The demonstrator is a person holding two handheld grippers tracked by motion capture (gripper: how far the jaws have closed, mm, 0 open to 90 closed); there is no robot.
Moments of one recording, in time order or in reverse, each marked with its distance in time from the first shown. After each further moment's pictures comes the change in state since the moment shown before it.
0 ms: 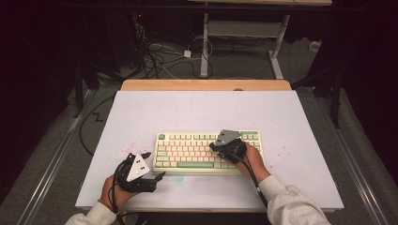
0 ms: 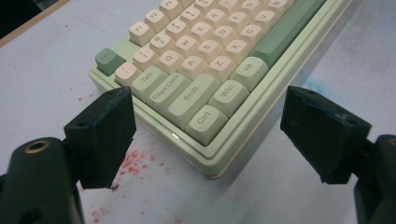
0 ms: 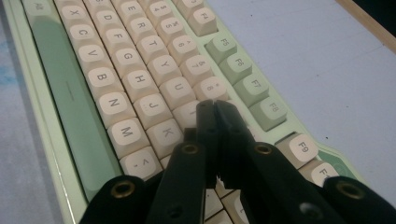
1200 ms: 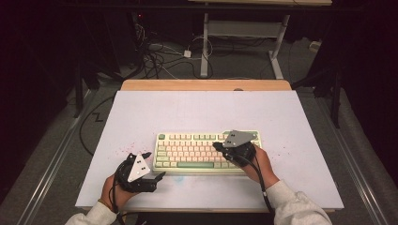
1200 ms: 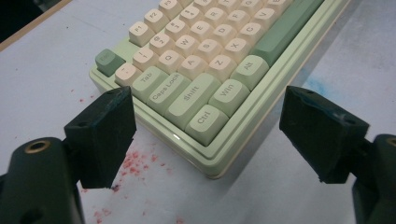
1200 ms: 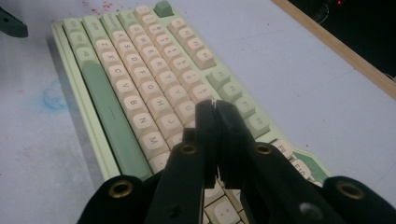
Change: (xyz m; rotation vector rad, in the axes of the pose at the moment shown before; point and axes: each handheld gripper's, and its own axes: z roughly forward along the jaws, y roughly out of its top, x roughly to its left) left arm 0.000 0.001 0.000 0.001 0.003 0.013; right arm 0.006 0.002 -0.040 -0.117 -0.005 0.042
